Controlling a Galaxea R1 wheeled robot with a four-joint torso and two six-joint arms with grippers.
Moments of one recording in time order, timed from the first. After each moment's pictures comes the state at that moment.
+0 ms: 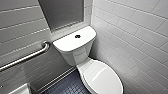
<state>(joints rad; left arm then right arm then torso) 0.86 2.35 -1.45 -0.23 -0.09 -0.39 -1.41 2.37 -1.63 0.44 0.22 -0.01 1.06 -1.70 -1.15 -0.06</state>
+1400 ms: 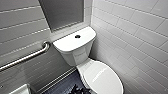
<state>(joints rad) 0.72 2.66 -1.72 -0.30 -0.08 -0.47 -1.40 2.42 -1.67 0.44 0.22 -0.01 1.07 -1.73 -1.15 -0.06</state>
